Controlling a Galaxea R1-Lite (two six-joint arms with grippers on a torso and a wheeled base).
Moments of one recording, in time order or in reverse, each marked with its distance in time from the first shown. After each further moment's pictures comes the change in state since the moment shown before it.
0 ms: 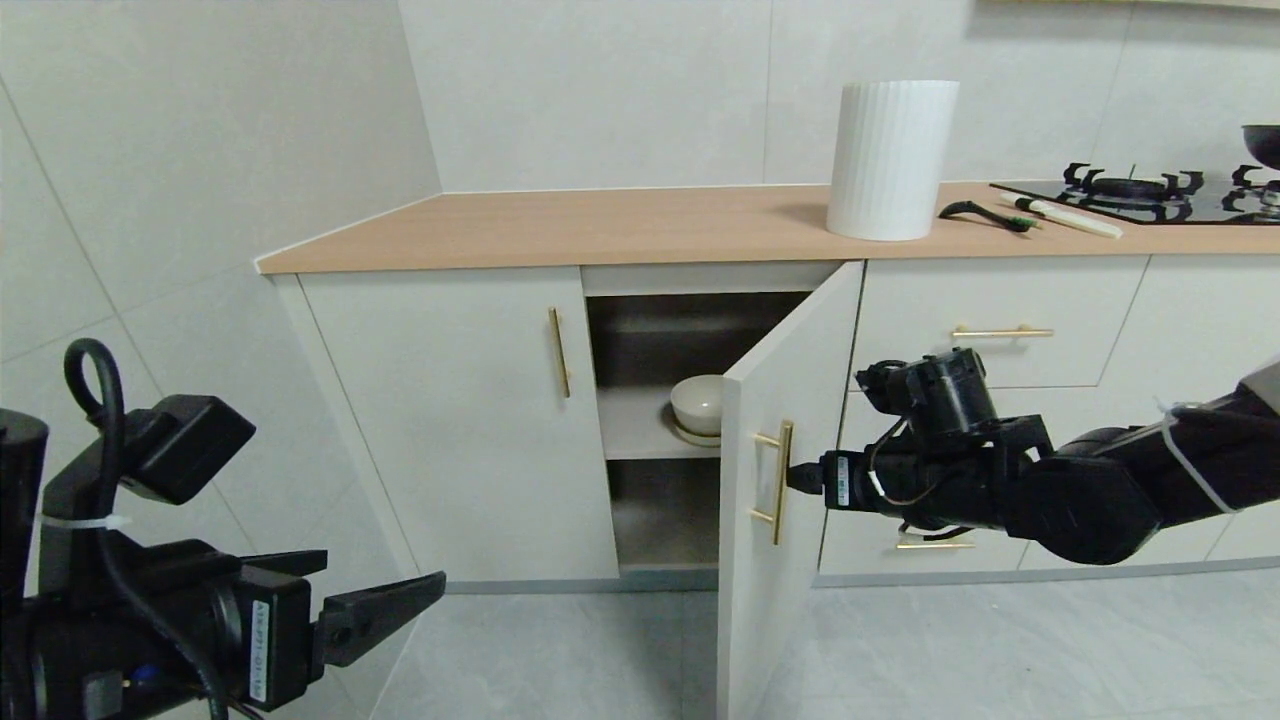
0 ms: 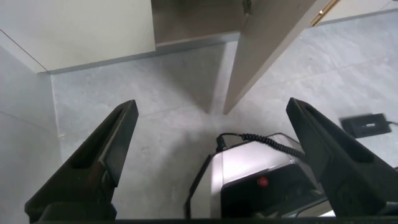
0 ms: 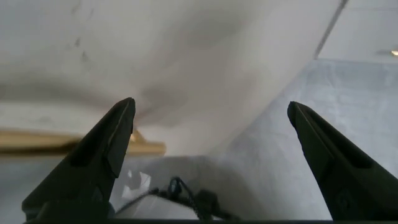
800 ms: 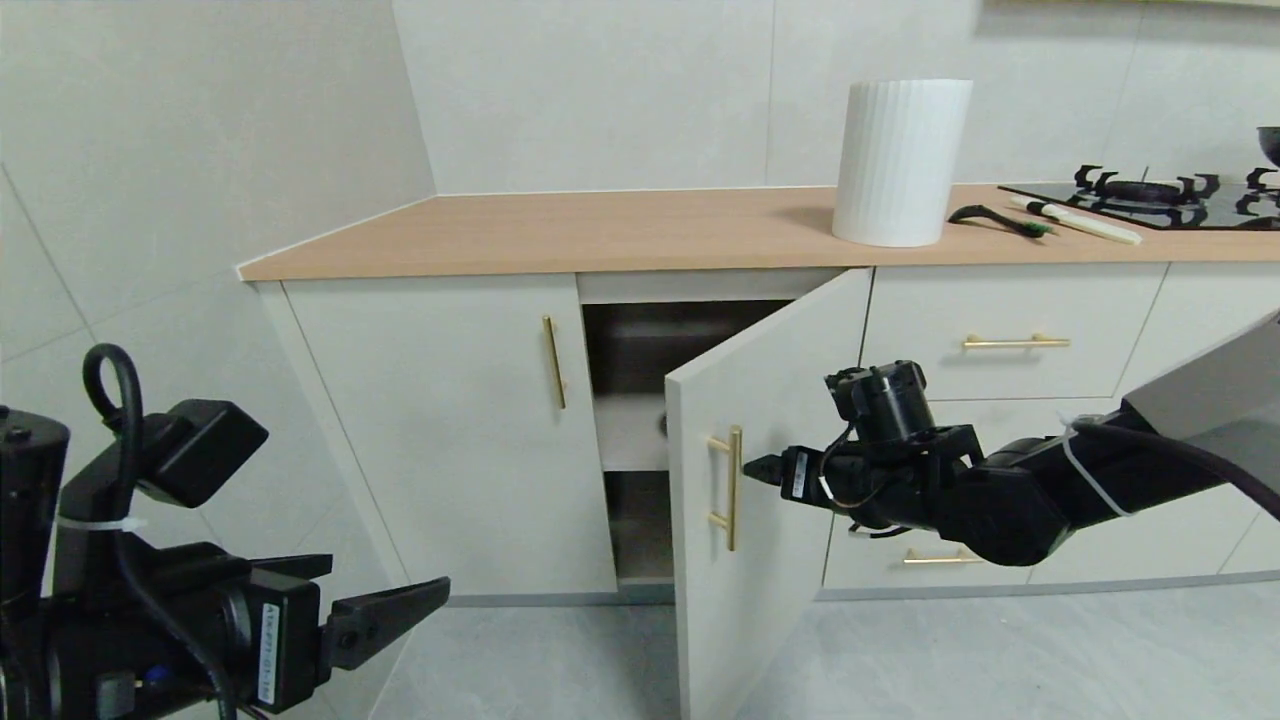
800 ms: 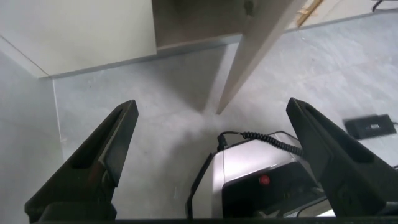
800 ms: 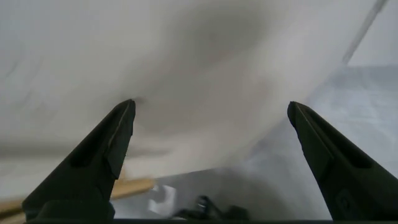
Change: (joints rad) left arm 0.000 0.010 0.003 0.001 -0.001 0.002; right arm 0.043 0.117 -0.096 -0.056 -0.039 0.181
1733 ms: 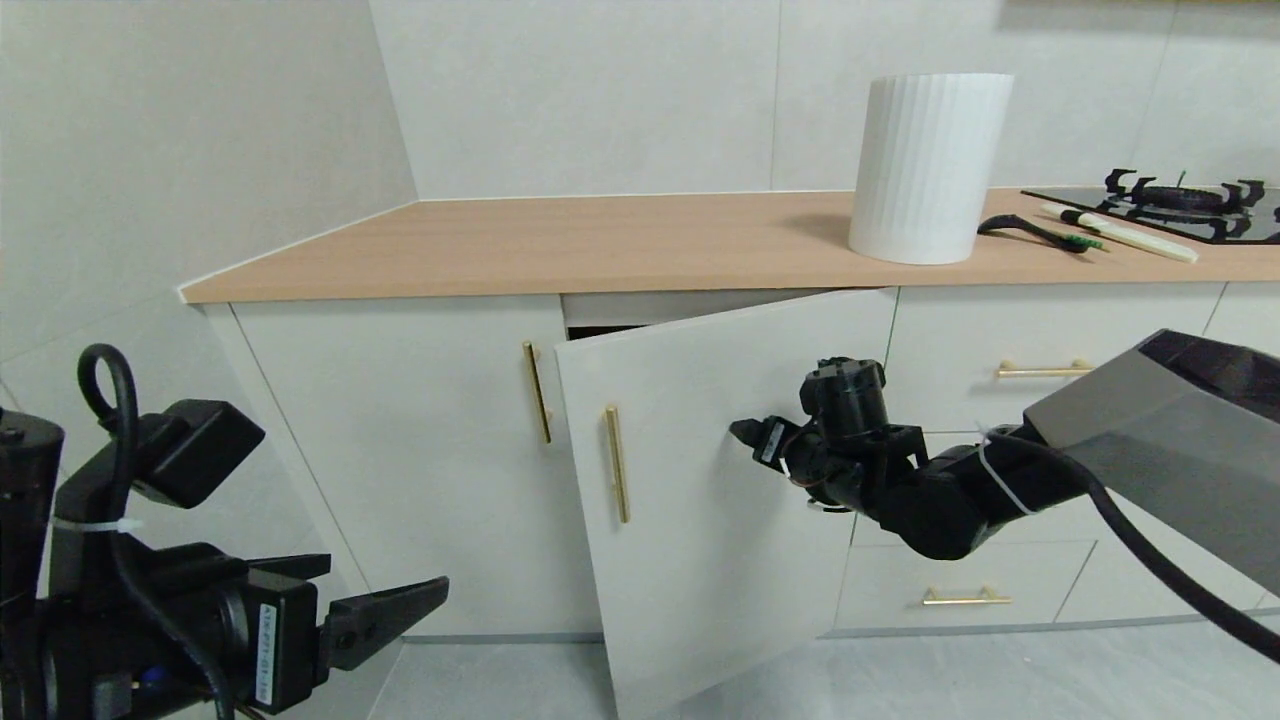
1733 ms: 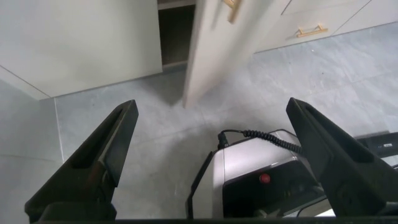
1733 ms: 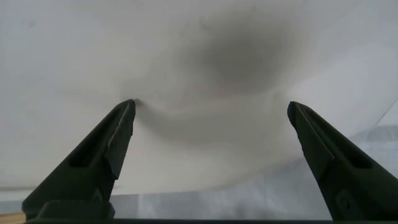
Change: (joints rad) left arm 0.000 -0.001 0.002 0.000 0.000 0.000; right arm 0.013 0.148 -0.136 -0.163 -0.161 0.142
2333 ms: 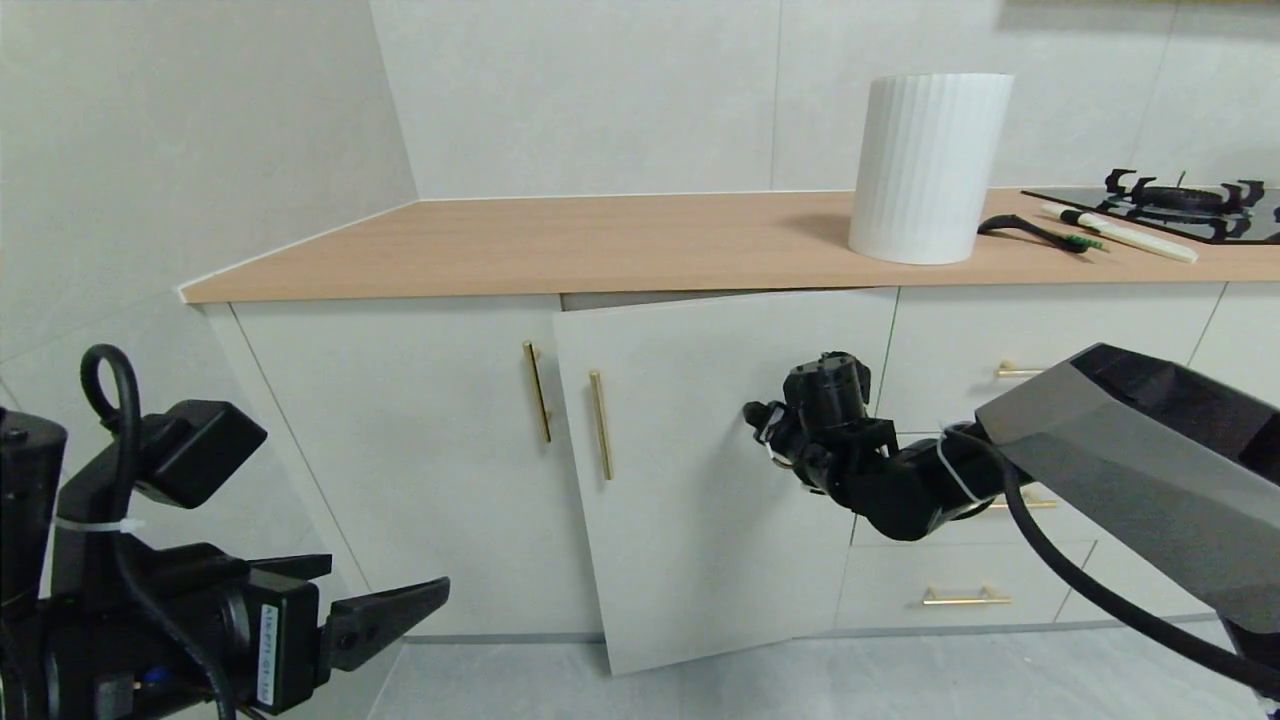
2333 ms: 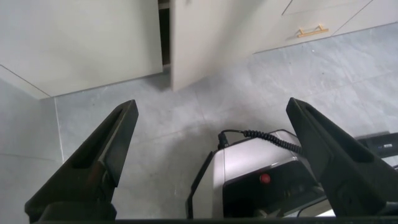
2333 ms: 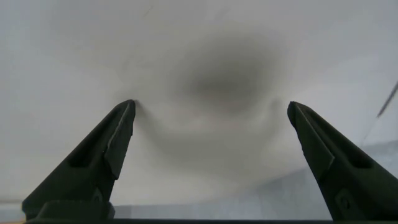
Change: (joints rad) left arm 0.000 0.001 0.000 0.000 0.000 0.000; right arm -0.027 0.116 -0.156 0.010 -0.175 0.028
